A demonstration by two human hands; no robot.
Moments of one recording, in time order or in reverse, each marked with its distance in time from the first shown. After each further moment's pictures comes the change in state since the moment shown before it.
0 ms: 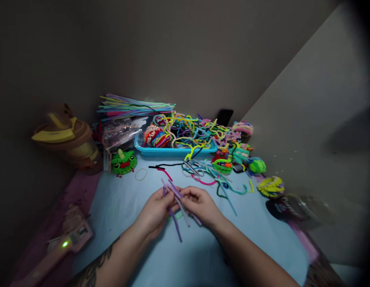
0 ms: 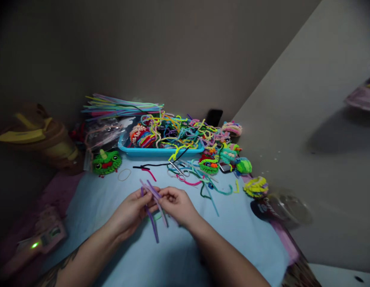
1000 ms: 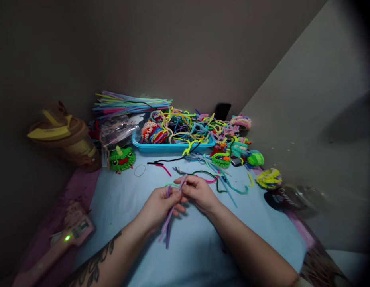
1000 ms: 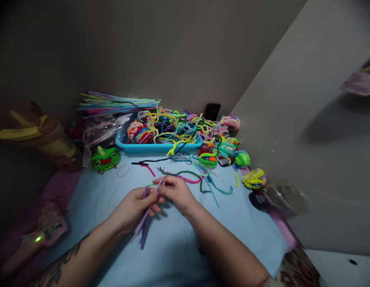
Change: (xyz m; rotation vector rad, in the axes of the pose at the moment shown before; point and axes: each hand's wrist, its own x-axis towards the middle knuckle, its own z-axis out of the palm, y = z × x) left_hand -0.003 -0.005 0.002 0.319 -0.103 0.006; right_hand 0.011 0.005 -0.005 0.165 -0.003 -0.077
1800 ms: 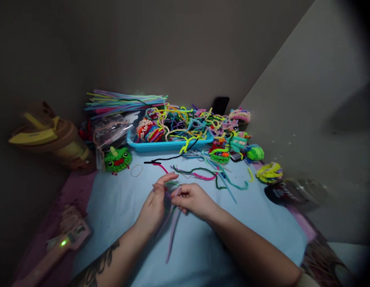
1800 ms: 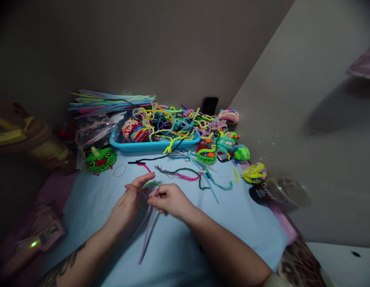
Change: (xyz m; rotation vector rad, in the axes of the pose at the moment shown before) left_hand -0.006 -0.002 -0.002 0.028 0.158 0.400; right_hand -0.012 0.000 0.012 -0.141 -0.084 0.227
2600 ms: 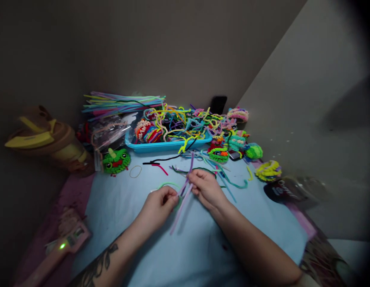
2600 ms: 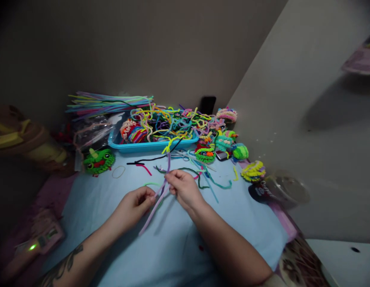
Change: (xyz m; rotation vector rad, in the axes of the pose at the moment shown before) left_hand 0.012 -0.007 -0.007 0.629 -0.274 -0.108; right_hand 0.004 -0.014 -0.025 0.529 0.373 -0.140
